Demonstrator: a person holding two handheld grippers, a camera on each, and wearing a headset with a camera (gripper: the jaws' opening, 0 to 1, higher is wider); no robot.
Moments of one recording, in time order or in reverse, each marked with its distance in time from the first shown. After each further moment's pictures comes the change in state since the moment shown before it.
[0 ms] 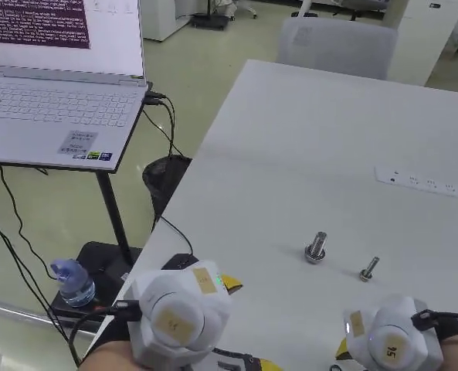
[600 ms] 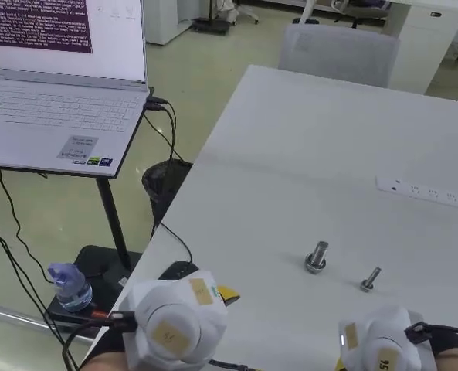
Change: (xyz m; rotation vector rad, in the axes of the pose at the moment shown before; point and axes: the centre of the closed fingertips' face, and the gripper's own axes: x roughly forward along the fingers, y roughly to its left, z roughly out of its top) left arm 0.001 0.004 -0.002 -0.008 0.006 0.002; right arm 0.000 -0.004 0.002 -0.004 0.025 -0.003
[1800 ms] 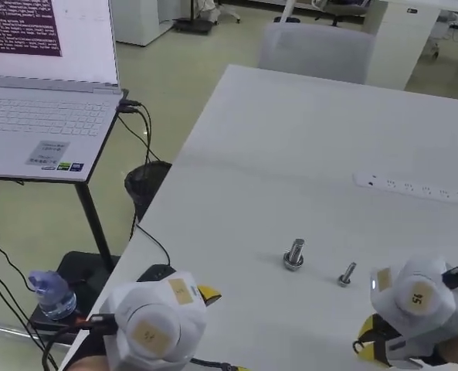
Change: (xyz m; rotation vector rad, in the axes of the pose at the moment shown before) left arm 0.014 0.000 0.003 -0.005 0.018 0.005; right arm -0.066 -0.041 -0.049 0.208 -0.030 -0.034
